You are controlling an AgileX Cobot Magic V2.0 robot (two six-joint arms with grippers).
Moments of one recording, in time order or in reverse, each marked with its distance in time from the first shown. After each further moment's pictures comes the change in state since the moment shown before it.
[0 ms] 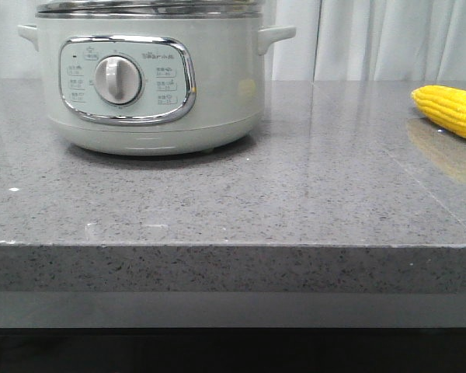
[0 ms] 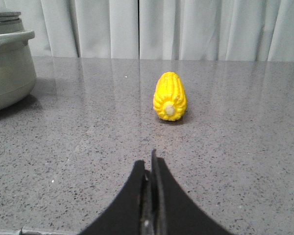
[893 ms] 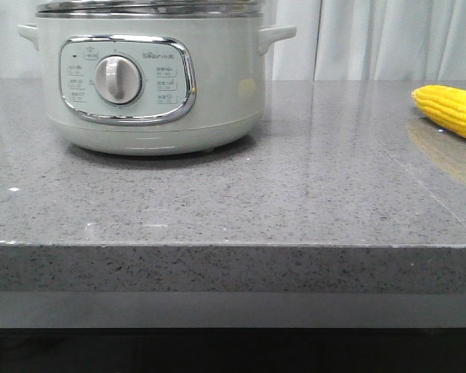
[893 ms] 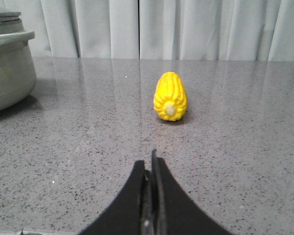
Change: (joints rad) left arm 0.000 0.000 0.000 0.010 -0.018 0.000; right arm 0.000 0.000 0.000 0.011 0.000 0.000
